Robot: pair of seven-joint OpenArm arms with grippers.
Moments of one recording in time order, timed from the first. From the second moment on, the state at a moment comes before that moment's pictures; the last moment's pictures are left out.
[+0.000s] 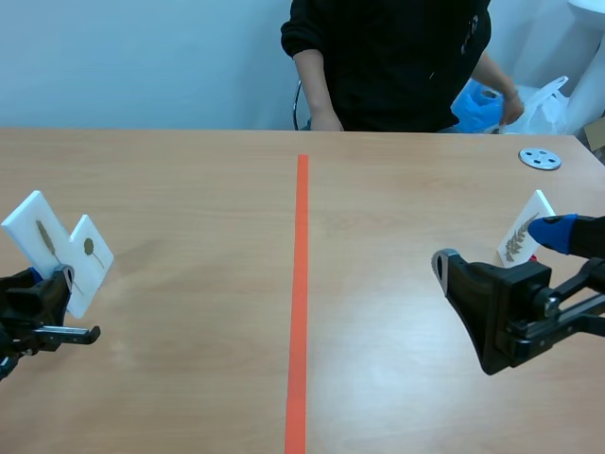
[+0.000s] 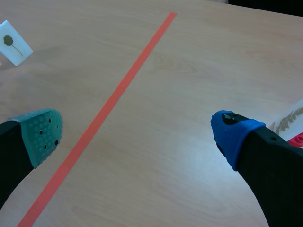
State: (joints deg) left arm 21.8 -21.8 -1.5 79.0 -19.3 -6.9 -21.0; right arm -41.0 22.8 12.3 119.2 25.2 24.9 -8.1
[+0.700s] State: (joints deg) left arm 11.7 -17.5 -1.5 64.4 -22.9 -5.8 -22.6; right arm -41.0 22.8 12.3 119.2 25.2 24.9 -8.1
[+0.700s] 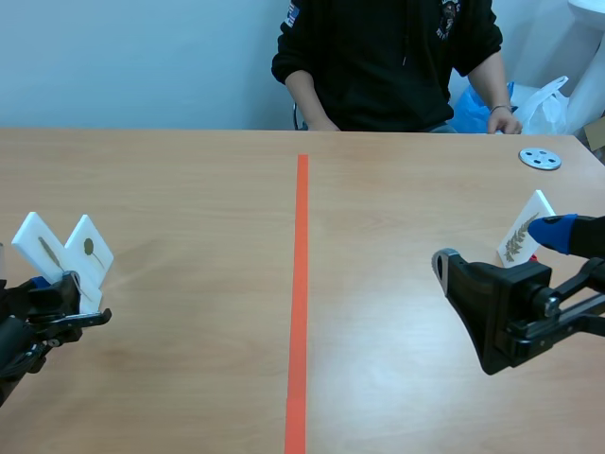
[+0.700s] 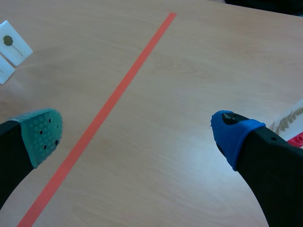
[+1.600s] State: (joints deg) left arm 27.5 -19.9 -9.8 101.2 -22.9 -6.8 -19.2; right arm -41.0 22.8 12.3 119.2 25.2 24.9 -8.1
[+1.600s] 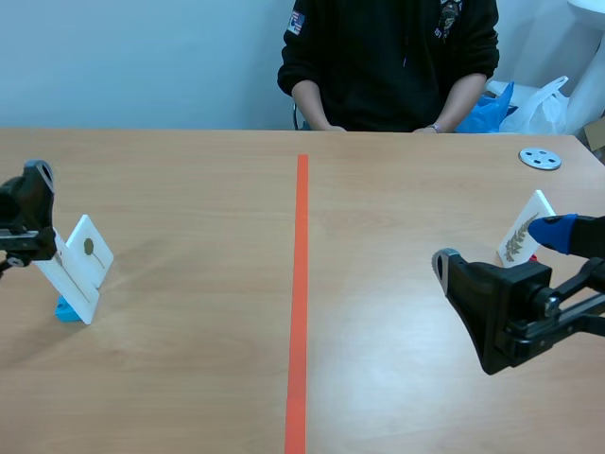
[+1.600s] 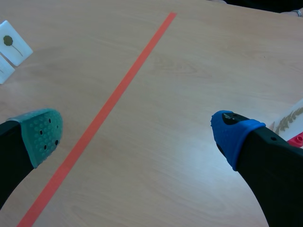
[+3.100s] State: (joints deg) left arm 42.3 -22.9 -2.9 118.4 -24.1 -25.9 2.7; right arm -43.9 22.8 17.1 119.2 28.0 30.9 -7.9
